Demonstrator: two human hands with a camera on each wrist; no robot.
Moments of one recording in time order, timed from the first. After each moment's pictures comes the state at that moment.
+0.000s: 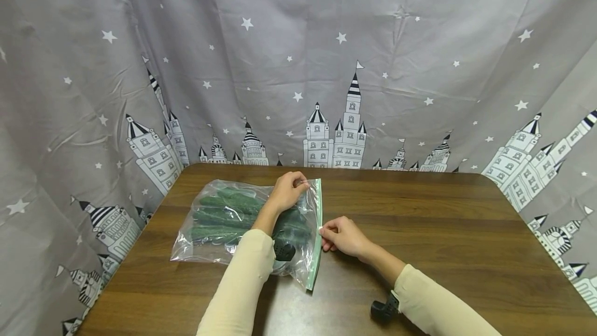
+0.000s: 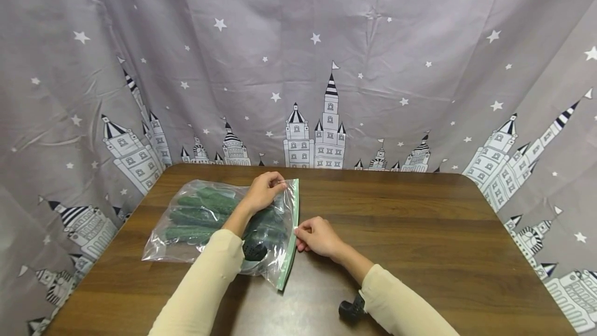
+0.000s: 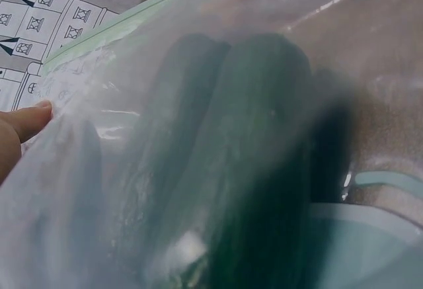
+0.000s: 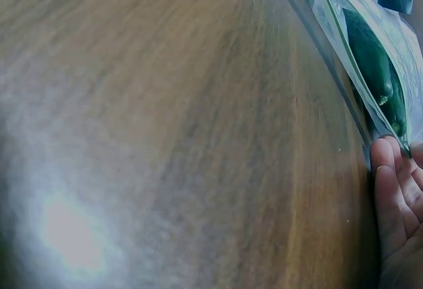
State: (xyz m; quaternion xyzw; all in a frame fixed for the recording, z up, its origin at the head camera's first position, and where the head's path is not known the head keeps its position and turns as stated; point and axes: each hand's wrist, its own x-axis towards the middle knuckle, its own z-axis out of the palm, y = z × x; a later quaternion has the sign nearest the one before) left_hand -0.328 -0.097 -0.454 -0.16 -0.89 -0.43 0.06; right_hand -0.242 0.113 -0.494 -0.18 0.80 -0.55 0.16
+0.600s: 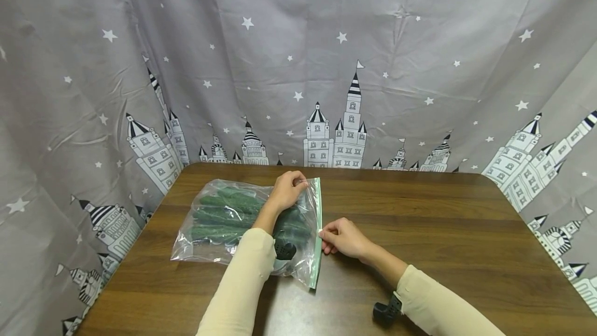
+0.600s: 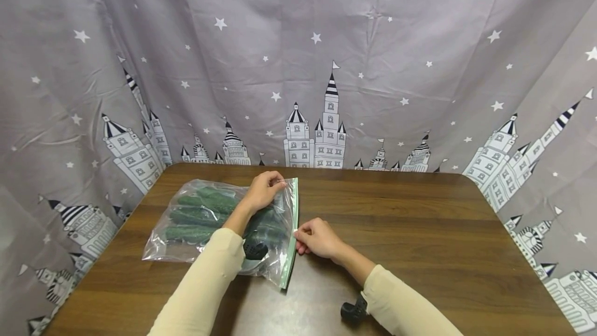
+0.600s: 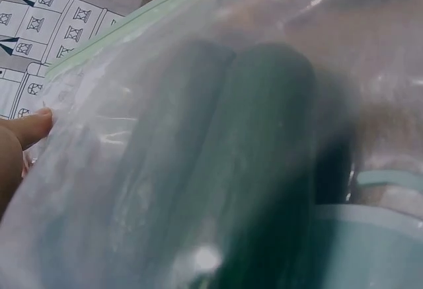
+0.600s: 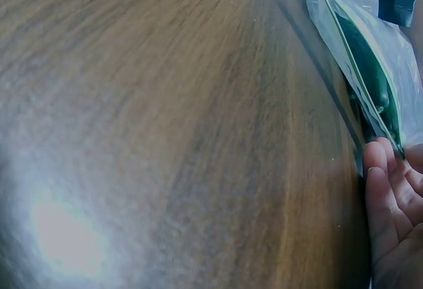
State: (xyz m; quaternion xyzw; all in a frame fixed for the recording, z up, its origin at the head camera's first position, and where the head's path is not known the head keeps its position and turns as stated) left_hand -0.328 -0.097 -0.455 -0.14 -0.89 -0.44 0.06; right_hand -0.237 0.114 -0.491 -0.19 0.80 -0.54 0.17
